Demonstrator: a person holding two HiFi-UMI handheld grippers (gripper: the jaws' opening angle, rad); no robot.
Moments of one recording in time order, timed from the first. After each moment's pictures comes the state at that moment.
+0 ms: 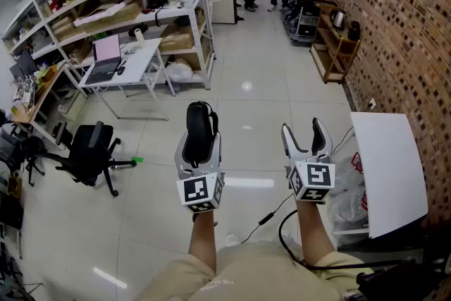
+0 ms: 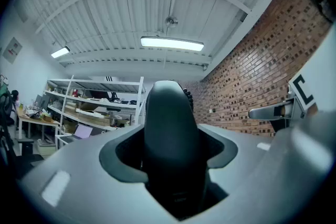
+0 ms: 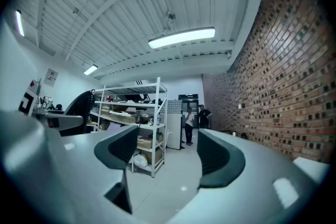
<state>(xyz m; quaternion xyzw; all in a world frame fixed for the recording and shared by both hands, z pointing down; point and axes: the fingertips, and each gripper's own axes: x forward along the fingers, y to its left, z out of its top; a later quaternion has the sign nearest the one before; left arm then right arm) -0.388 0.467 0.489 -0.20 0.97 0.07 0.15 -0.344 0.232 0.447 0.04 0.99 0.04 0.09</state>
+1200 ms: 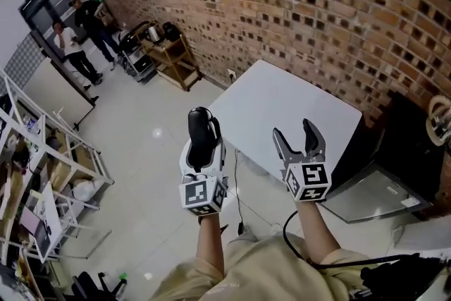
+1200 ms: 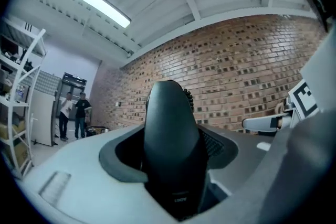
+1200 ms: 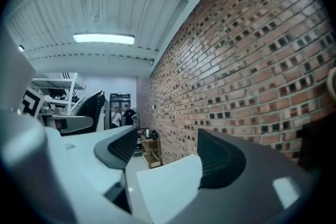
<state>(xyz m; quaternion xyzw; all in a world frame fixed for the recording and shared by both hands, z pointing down) -0.263 -0.164 0.467 -0.57 0.82 0.06 0.10 -0.096 -0.297 0.459 -0.27 0.95 0.00 0.12</state>
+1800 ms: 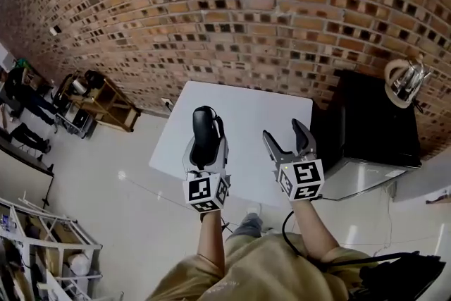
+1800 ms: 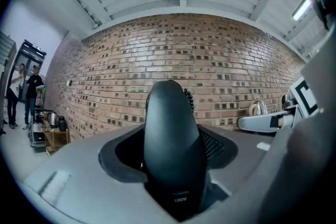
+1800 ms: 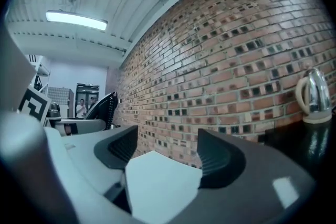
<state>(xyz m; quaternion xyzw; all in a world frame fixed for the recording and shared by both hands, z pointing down) -0.212 -0.419 0.496 -0.72 0.69 0.06 0.05 -0.039 -0.462 0.491 -0.42 0.90 -0.02 0.09</state>
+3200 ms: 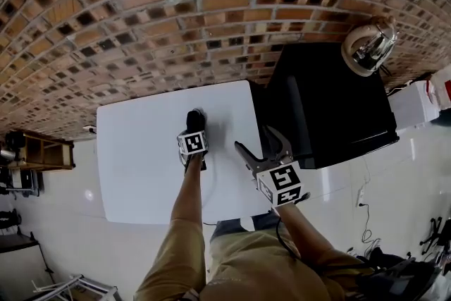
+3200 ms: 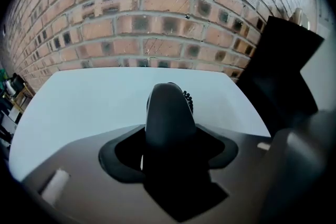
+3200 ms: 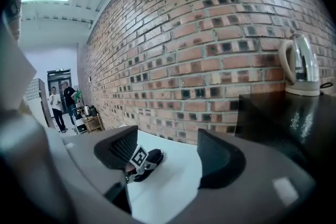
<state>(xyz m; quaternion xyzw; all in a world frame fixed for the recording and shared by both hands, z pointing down) -0.118 -0.786 1.014 -0.77 0.50 -0.28 -0.29 0.024 -0.627 0.660 -0.53 0.84 -0.11 -0.04</state>
